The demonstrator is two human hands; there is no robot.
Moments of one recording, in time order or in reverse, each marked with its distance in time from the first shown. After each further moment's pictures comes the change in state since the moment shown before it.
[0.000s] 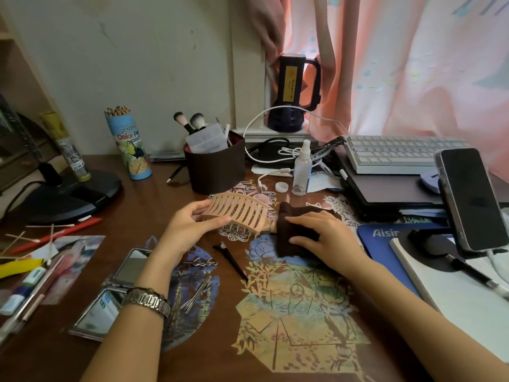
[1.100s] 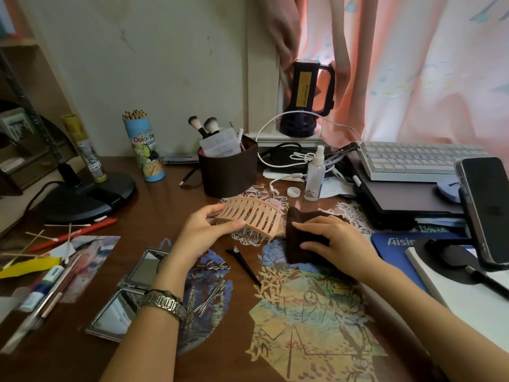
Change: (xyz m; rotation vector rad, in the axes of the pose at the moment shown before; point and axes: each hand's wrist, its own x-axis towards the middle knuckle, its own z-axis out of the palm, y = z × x) left_hand 0.003 -0.004 -0.001 0.044 0.010 -0.010; right_hand 0.010 -0.003 -0.005 -0.053 -0.107 -0.045
